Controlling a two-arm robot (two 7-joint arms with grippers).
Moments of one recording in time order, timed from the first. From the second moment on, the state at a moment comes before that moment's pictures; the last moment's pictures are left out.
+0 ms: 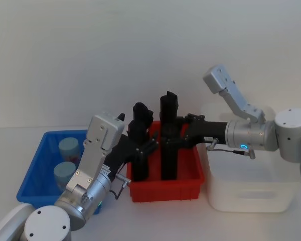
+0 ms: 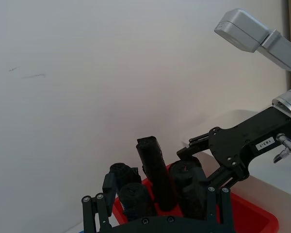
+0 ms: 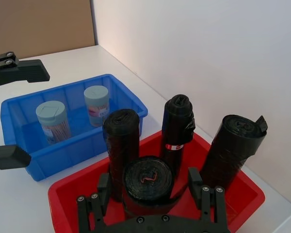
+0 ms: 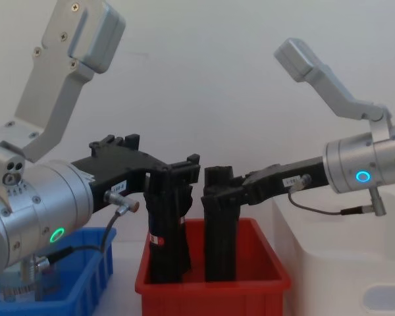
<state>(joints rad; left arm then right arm) -0.24 0.38 0.45 -1.63 -0.20 0.01 -0.01 0.79 0.13 -0.39 -0.86 0.06 0.19 0.85</state>
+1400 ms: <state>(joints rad) -0.24 0.38 0.45 -1.63 -0.20 0.01 -0.01 0.84 0.09 -0.43 -0.76 0.07 0.17 0.81</state>
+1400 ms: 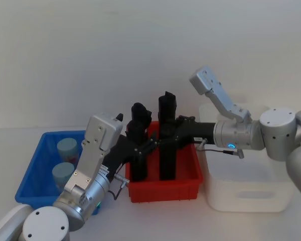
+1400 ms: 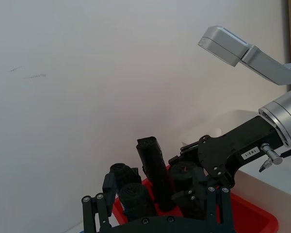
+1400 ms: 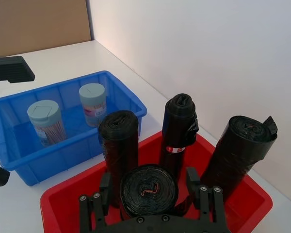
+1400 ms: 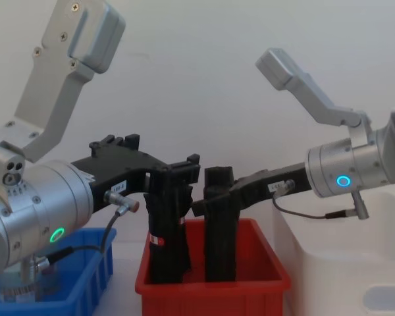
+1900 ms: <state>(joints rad) -0.24 0.38 0.45 -1.63 -0.20 0.01 -0.01 0.84 0.09 -0.43 -0.77 0.07 0.17 0.81</state>
